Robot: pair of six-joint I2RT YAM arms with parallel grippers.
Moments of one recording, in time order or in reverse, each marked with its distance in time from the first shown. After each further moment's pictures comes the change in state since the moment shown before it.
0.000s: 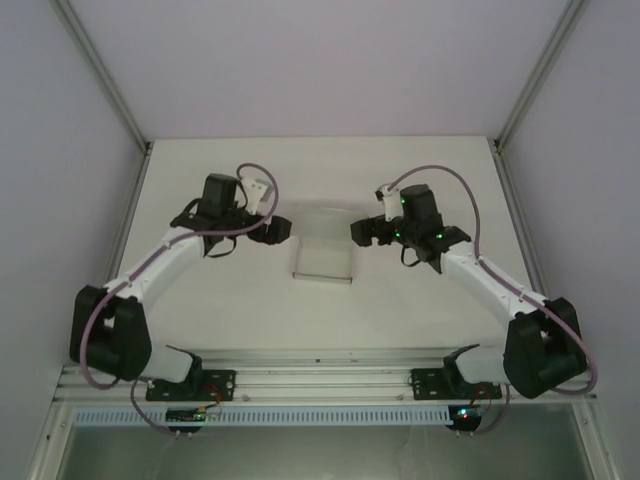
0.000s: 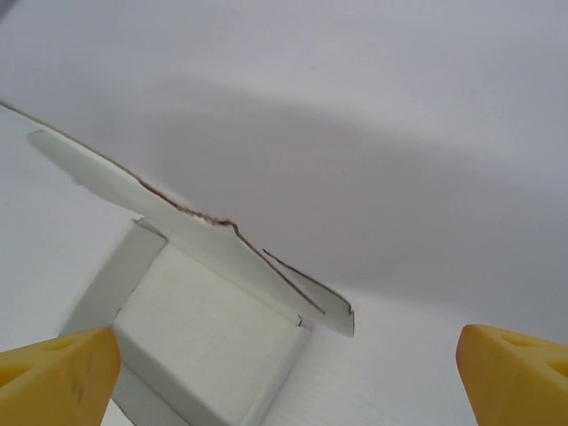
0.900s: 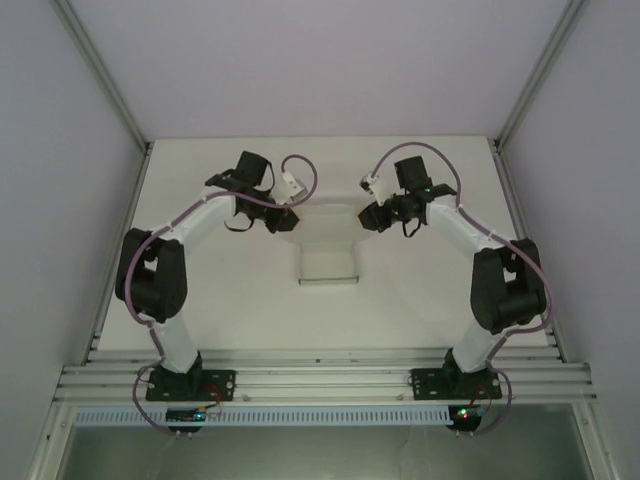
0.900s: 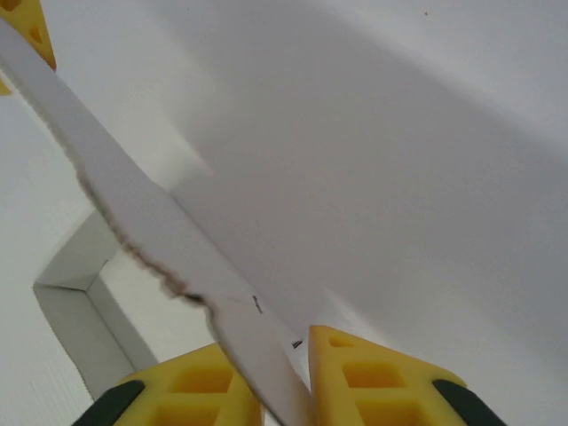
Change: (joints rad) left arm -0.048 0.360 0.355 -0.298 0.121 0.438; right arm -0.082 0.375 0.350 -0.288 -0.213 -0.376
